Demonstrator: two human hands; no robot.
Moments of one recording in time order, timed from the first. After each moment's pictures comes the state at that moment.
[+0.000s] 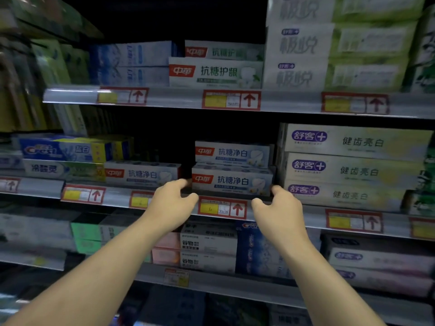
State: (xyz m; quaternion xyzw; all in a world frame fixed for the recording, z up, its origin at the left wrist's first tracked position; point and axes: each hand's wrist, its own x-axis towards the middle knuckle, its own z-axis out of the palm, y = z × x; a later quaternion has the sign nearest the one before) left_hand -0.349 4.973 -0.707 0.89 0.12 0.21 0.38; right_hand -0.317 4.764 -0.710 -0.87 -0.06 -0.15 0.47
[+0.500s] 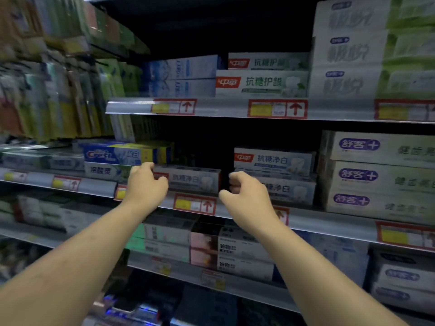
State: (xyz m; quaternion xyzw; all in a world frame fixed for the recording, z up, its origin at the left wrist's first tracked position) left_hand -0.372 5.097 -0.685 0.84 0.25 0.33 0.35; right_hand -0.340 4.871 -0.682 -0.84 -0.28 -0.08 0.46
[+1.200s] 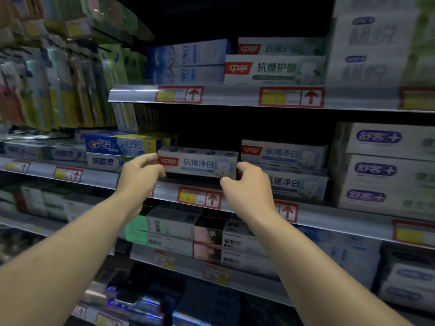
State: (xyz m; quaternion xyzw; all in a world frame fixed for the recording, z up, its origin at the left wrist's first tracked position) left_hand -0.372 5.114 -0.692 0.71 0.20 0.37 0.56; right_hand -0.326 4.902 -0.693 -0.82 -0.23 -0.09 0.53
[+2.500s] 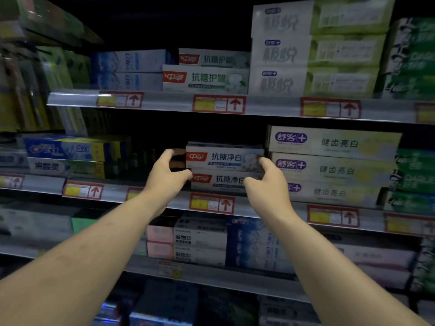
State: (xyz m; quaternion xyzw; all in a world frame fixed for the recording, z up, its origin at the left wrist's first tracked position) left_hand -0.320 4.976 -0.690 0.78 0.05 0.30 0.55; right_hand -0.323 4.753 -0.675 -0.78 -0.15 -0.14 0.59
